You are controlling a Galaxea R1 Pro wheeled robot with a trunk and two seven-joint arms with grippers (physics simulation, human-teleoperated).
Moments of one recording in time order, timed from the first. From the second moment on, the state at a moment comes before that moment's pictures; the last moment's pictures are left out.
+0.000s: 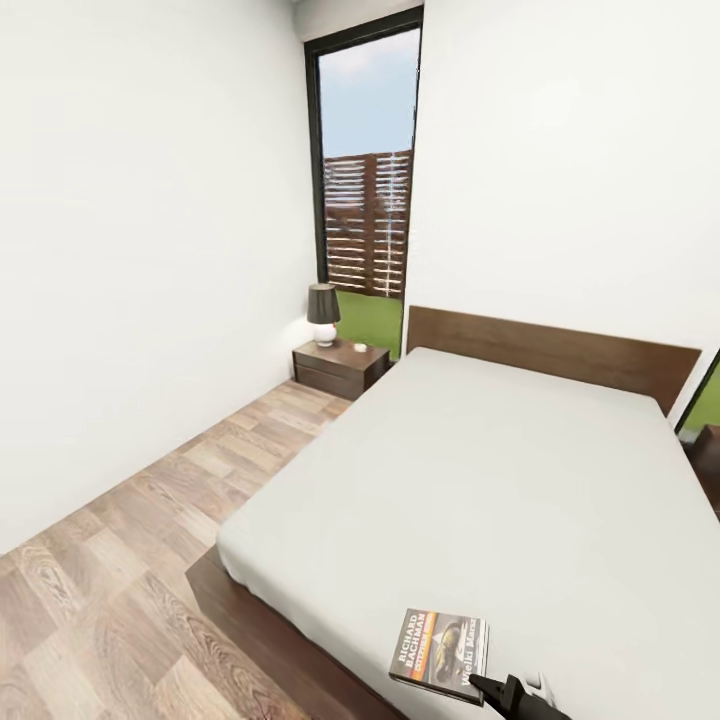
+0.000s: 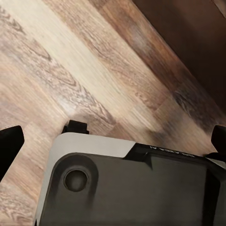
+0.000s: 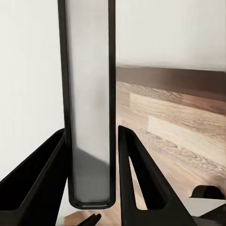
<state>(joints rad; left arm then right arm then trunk) -0.22 0.07 -0.20 -0.02 0.51 -0.16 -0.20 -0.46 -0.21 0.27 -0.06 -0.91 0.36 0.93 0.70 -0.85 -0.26</state>
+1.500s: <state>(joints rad) -0.22 0.07 -0.19 -0.02 0.51 -0.16 -0.20 -0.46 -0.22 0.27 -0.06 -0.91 0.35 0.93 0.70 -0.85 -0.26</state>
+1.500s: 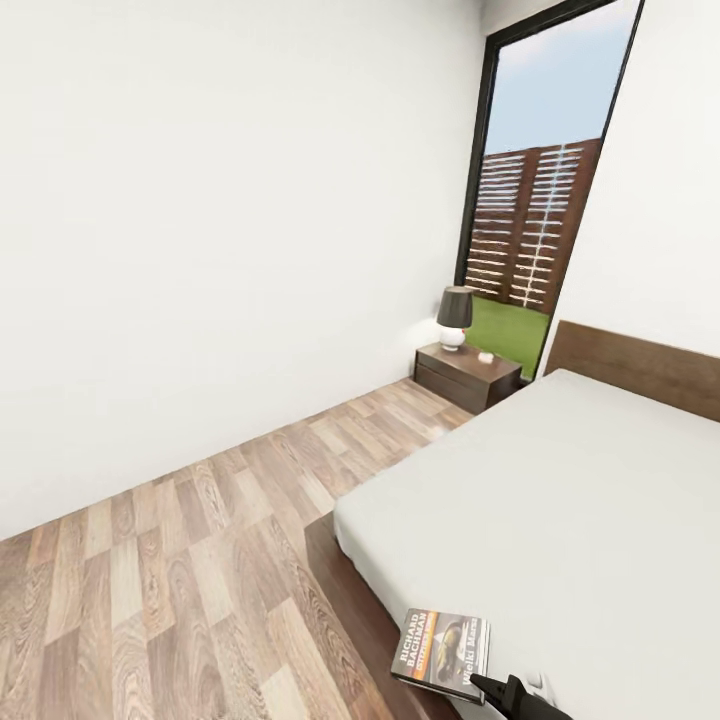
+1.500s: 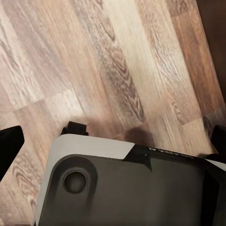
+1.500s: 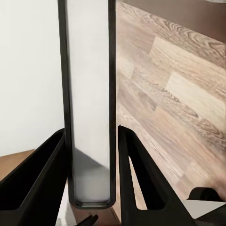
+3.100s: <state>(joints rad) -0.22 0.07 -0.19 -0.02 0.50 -0.17 -0.20 -0.46 -0.26 0.27 -0.06 -0.91 0.35 0.92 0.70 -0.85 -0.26</state>
